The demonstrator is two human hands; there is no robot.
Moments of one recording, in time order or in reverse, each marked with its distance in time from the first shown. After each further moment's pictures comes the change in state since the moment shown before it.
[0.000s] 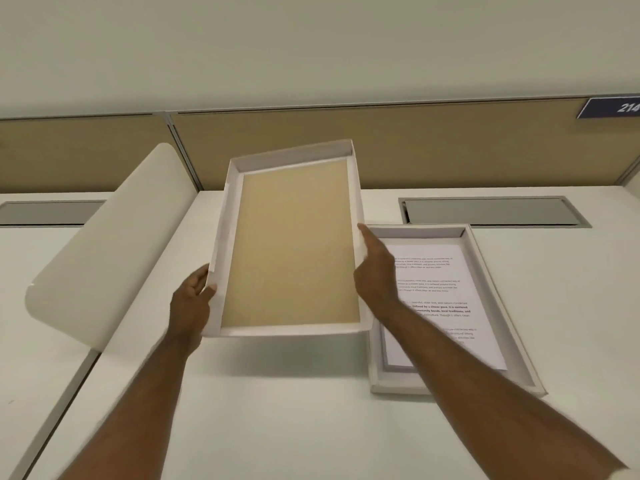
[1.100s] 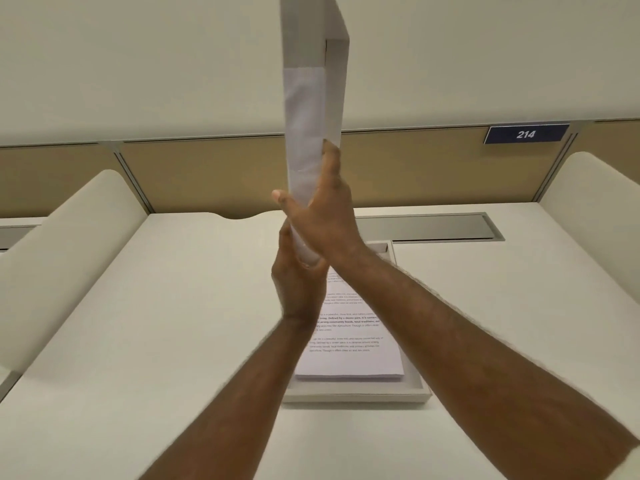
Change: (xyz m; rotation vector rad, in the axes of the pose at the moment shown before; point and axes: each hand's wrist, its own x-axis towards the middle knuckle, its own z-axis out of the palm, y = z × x) left_hand -0.159 0.154 0.293 -0.085 0.113 0.594; right_hand 0.033 -0.087 -0.186 0.253 0.043 -0.358
